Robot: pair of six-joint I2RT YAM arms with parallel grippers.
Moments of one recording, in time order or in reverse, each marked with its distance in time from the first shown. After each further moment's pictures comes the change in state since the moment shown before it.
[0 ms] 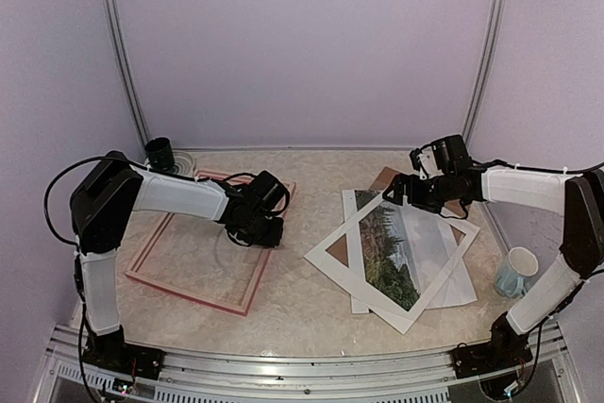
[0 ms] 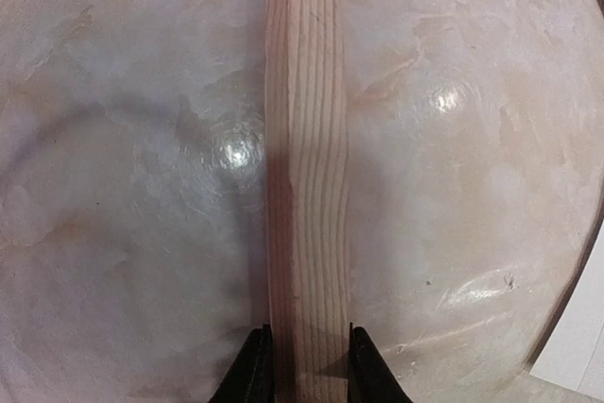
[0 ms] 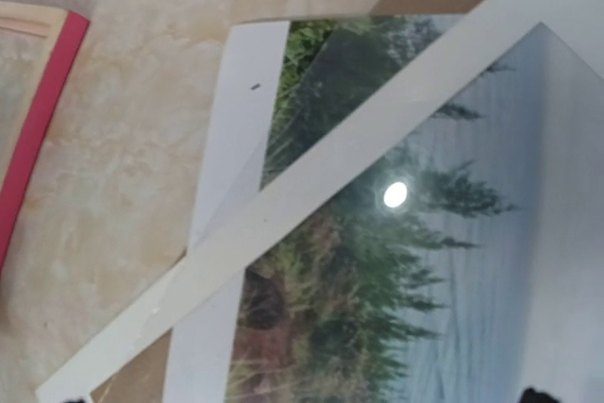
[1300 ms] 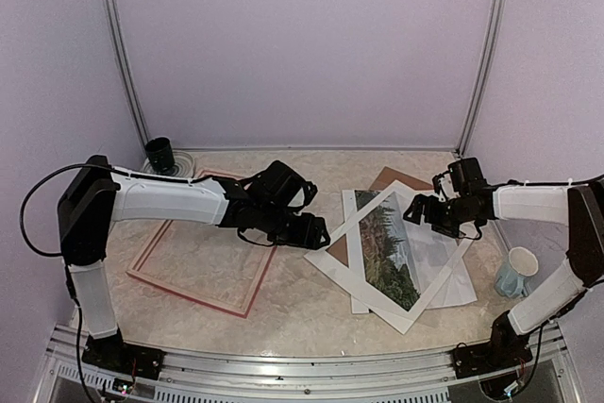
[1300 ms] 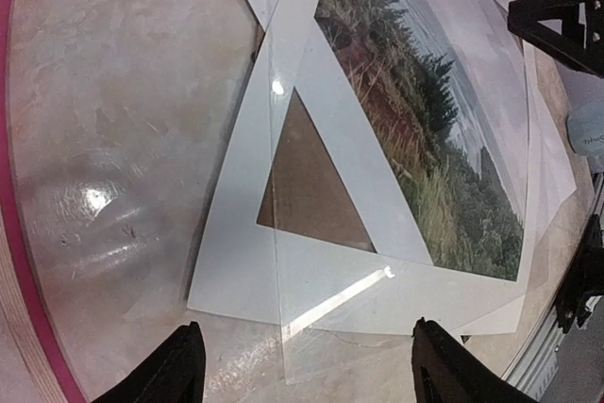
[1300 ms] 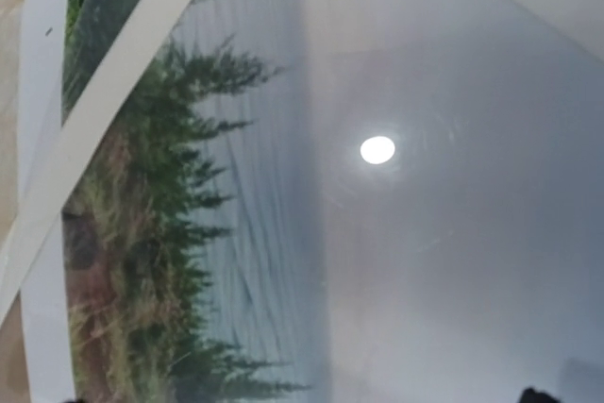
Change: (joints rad) left arm -0.138 -0.104 0.055 0.089 0.277 -0.030; right arm -0.109 -0.066 -0.198 0.022 0.029 0.070
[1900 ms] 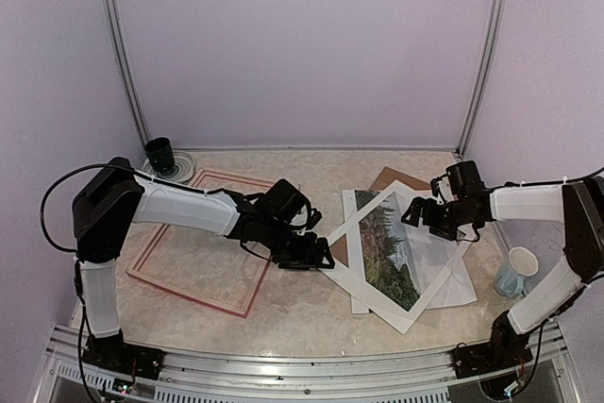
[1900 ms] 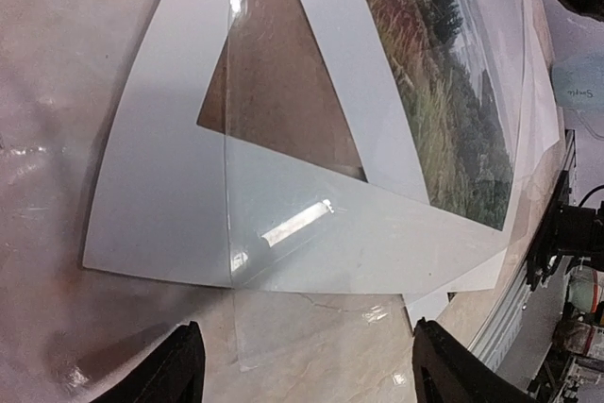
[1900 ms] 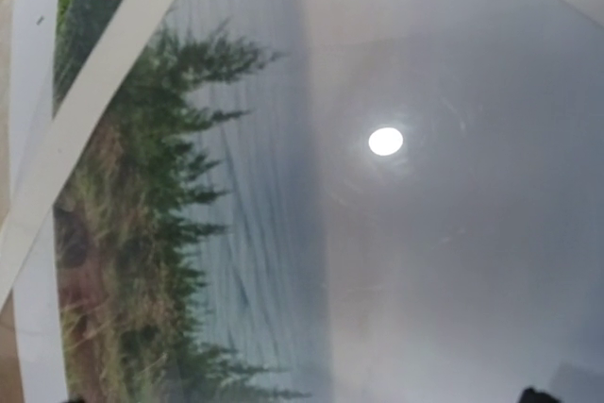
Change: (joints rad) left arm 0.002 0.089 -0.049 0.045 0.242 -0.097; right arm 0.000 0.031 -0.014 0.035 -0.021 0.010
